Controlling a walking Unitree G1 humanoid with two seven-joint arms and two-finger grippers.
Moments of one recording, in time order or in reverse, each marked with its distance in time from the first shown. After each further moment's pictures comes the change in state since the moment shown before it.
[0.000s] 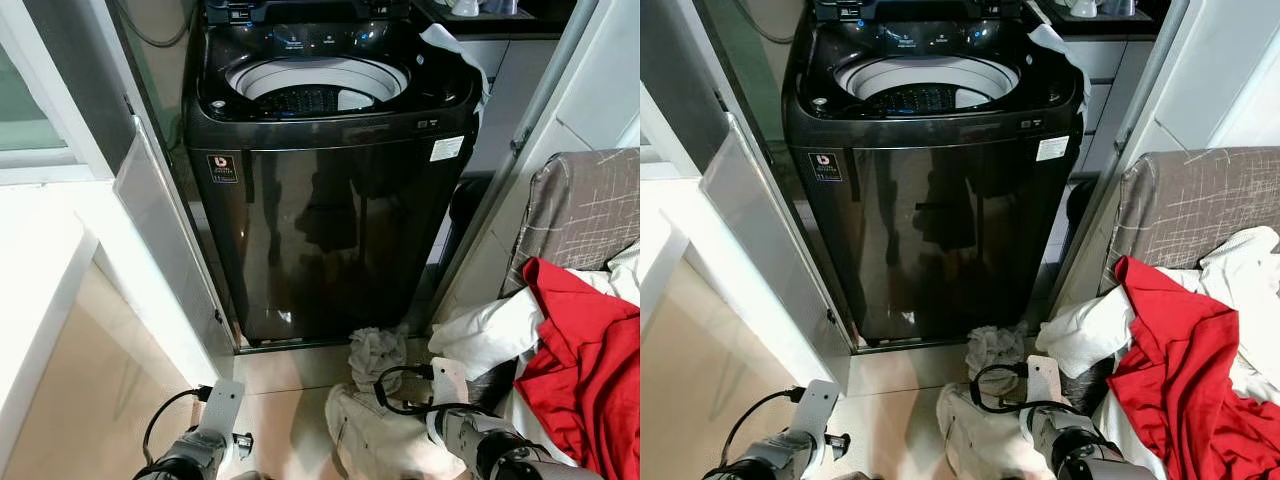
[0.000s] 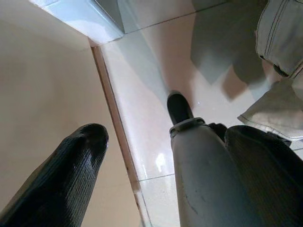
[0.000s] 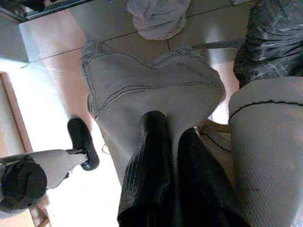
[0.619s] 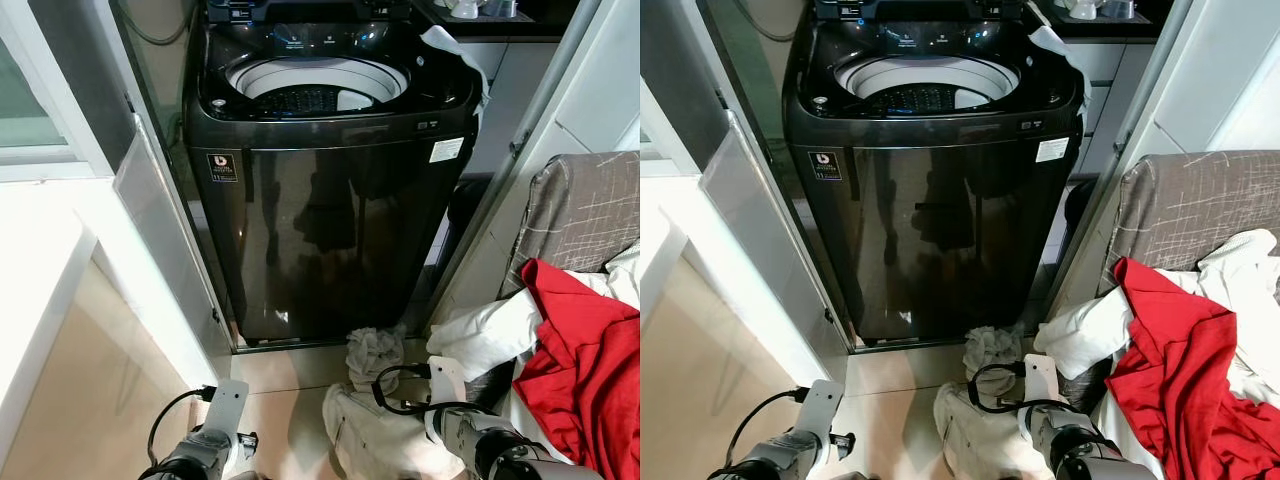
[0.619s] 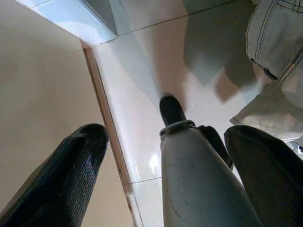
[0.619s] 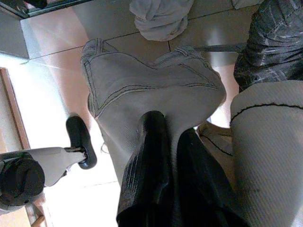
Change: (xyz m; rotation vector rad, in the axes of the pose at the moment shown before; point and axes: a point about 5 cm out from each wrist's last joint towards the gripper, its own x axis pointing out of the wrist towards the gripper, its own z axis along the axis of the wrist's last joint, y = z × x) left arm 0.000 -0.008 0.001 0.004 -0.007 -0.014; right arm 0.000 0.001 0.002 -0.048 0.001 0.016
